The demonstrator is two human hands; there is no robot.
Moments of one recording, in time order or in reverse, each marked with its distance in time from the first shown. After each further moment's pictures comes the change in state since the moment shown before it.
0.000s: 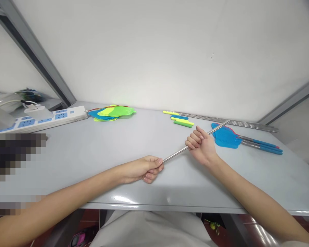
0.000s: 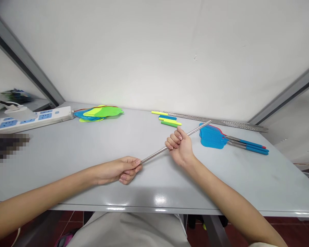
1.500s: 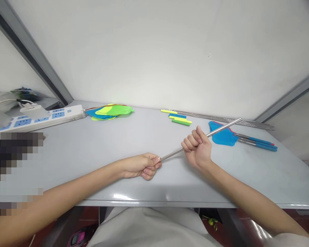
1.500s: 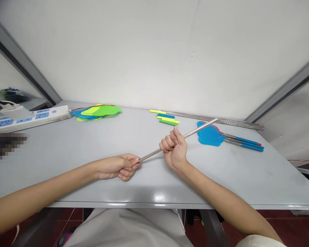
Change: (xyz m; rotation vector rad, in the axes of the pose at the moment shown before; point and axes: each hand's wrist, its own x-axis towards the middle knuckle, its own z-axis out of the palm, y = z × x) left_hand 0.006 0.001 -0.006 -0.029 -0.038 -0.057; right_hand -0.017 0.018 0.009 -0.131 -0.091 -0.214
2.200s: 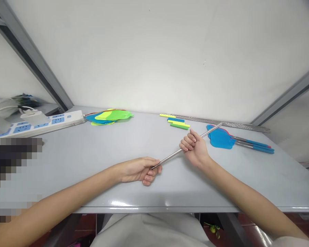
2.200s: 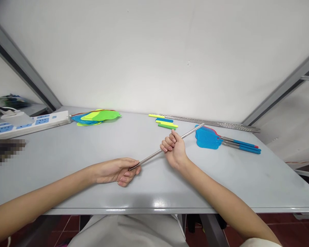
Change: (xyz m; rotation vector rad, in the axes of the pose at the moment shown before) left_hand -0.003 0.003 0.000 -0.039 -0.001 -0.054; right_hand 0.017 -0.005 -0.011 0.077 0.089 0.168
